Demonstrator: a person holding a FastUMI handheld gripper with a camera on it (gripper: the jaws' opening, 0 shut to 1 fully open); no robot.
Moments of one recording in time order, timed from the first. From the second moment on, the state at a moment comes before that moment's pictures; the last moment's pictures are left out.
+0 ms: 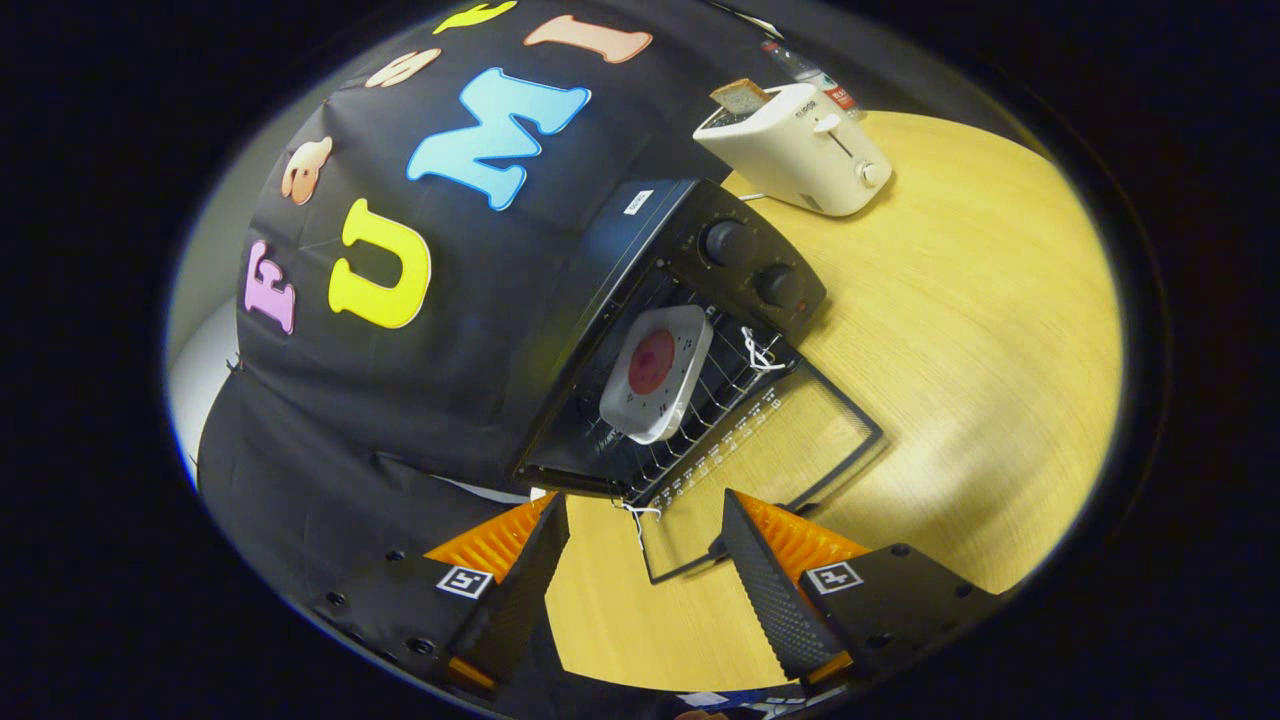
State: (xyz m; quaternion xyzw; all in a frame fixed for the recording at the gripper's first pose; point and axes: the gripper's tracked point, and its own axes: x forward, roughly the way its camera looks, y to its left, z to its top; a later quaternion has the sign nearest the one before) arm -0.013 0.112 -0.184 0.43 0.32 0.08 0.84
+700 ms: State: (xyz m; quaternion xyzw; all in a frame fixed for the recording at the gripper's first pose) arm -0.061 0.141 -0.260 0.09 0.41 0.07 0.91
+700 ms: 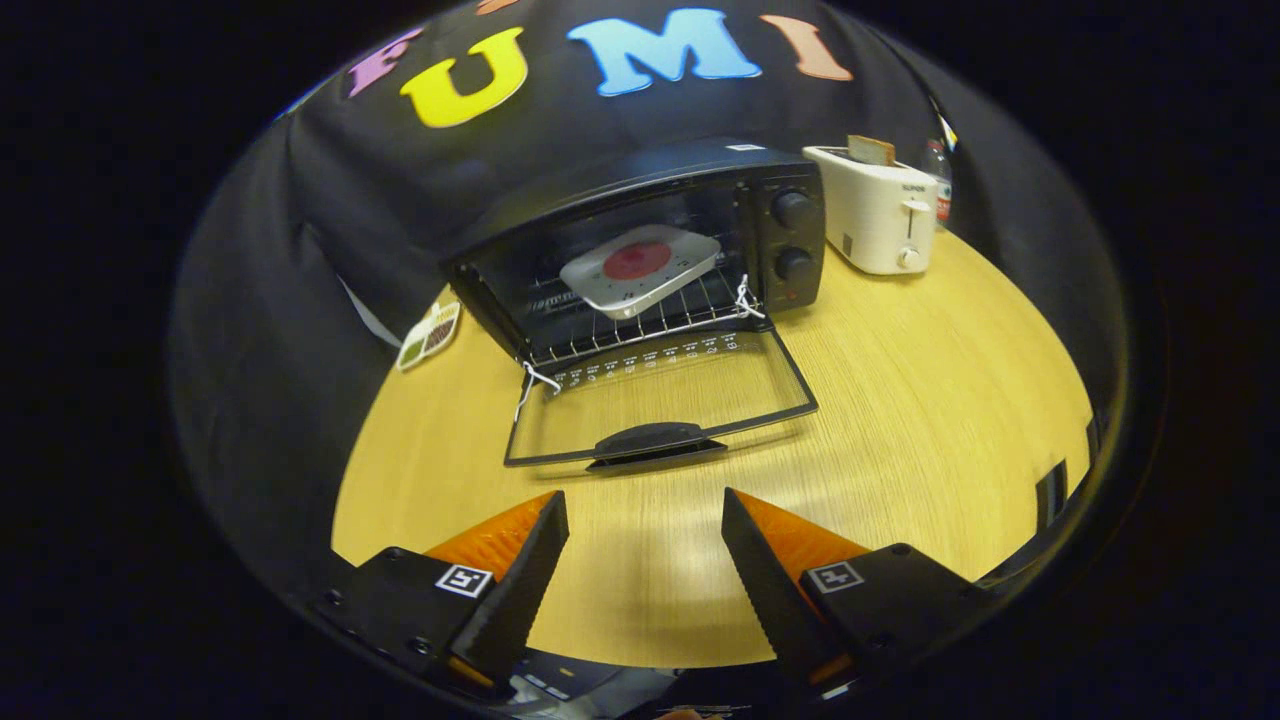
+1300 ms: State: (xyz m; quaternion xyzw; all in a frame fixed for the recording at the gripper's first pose) arm -0.030 0.130 -0.327 -0.01 0.50 0.04 0.87
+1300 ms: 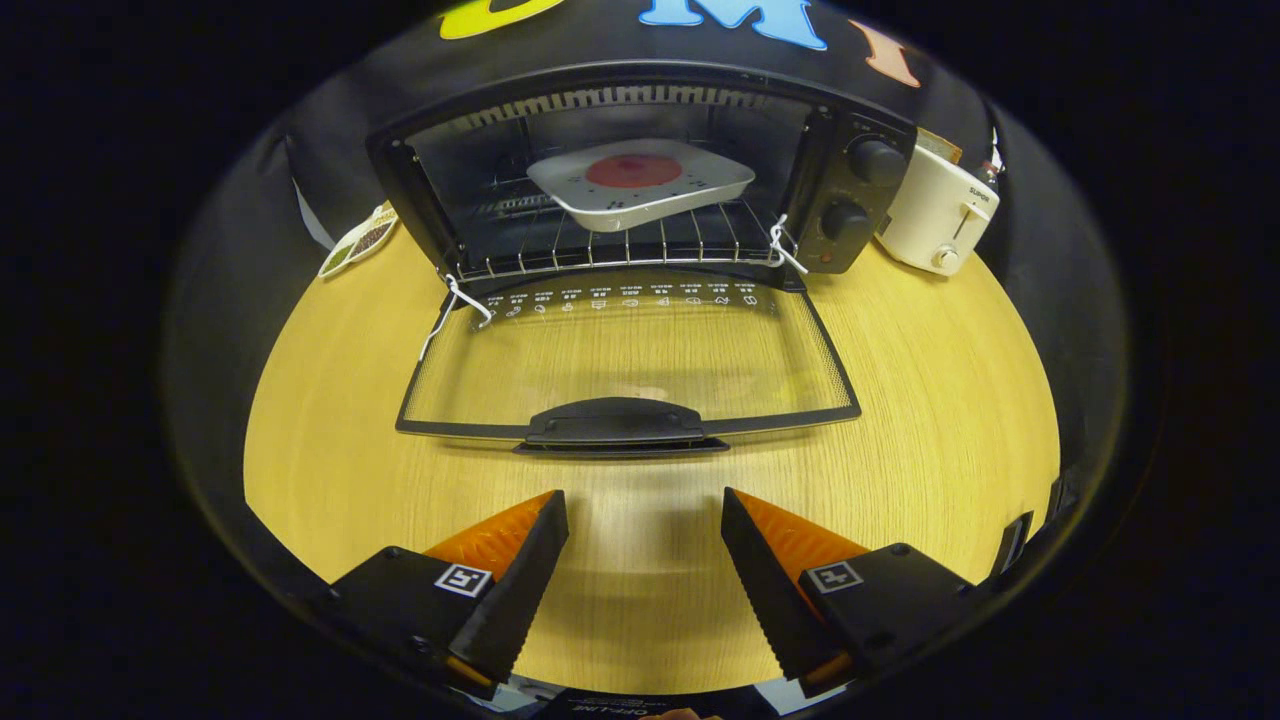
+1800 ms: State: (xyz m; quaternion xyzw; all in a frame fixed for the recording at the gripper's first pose) arm -0.012 0.136 -0.338 -0.03 0.51 0.04 0.86
